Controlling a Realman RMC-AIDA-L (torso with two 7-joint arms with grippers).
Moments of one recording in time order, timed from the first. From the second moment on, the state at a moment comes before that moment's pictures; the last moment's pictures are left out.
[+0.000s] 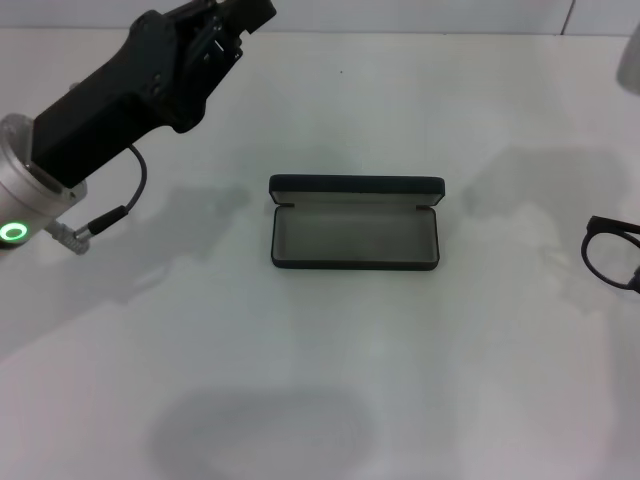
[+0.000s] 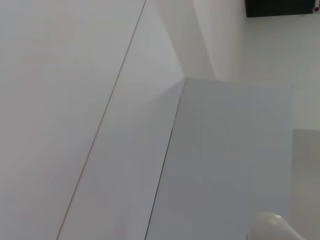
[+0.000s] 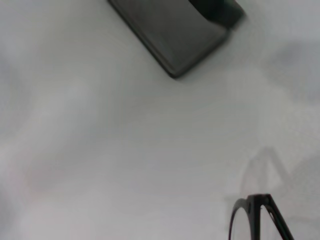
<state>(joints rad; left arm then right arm) -0.45 -2.06 1.23 0.49 0.89 1.74 -1.20 0.77 2.01 -1.17 -1.27 -2.77 -1.95 2.39</state>
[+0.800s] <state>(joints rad) -0.45 -2.07 1.23 0.47 0.89 1.73 -1.20 0.78 2.02 -1.31 -1.14 -2.80 -1.69 2.37</state>
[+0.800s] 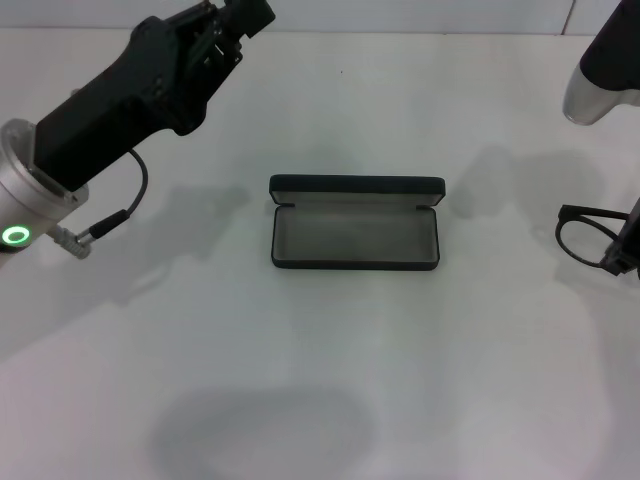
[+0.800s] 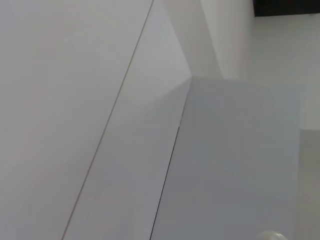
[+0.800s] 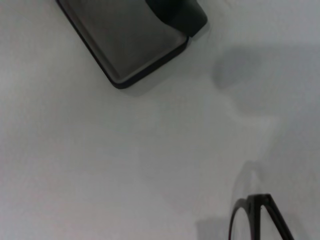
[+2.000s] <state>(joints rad) -0.45 -2.07 1.23 0.45 0.89 1.74 -1.18 0.70 2.02 -1.32 -1.30 -2.81 -1.79 2.44</state>
